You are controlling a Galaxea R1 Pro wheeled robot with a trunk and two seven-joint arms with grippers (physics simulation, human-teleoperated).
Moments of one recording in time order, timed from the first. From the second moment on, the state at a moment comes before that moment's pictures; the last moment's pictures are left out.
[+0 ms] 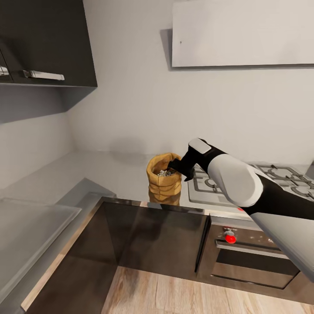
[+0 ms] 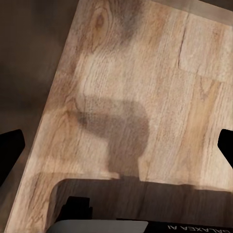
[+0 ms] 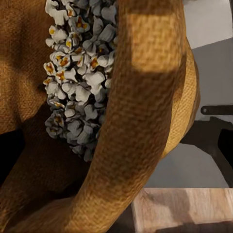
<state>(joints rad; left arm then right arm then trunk) -0.18 -0.06 0.12 -0.31 0.00 -0.16 0.00 -1.60 0.17 -0.47 -0.04 -0.49 0.79 -0.61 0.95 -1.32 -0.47</state>
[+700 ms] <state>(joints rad) -0.18 -0.06 0.12 -0.31 0.00 -0.16 0.00 -1.57 0.17 -0.47 -0.04 -0.49 0.81 -0.55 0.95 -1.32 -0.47</state>
